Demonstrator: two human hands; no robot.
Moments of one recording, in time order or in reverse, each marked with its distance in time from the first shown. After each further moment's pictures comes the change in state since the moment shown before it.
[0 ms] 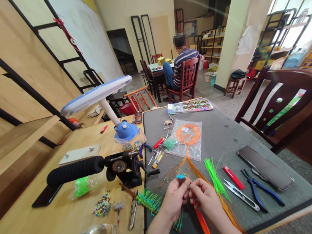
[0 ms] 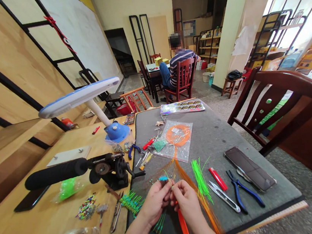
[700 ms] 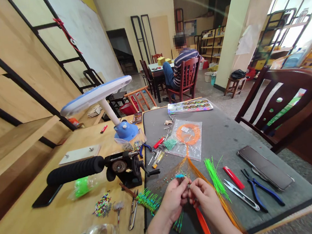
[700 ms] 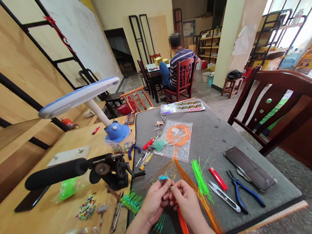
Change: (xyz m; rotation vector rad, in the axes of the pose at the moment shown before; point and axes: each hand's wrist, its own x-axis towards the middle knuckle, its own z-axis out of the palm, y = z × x) left_hand 0.003 0.001 -0.002 -0.103 -0.014 -0.063; right_hand -0.001 -0.003 0.002 0.014 -0.015 0.002
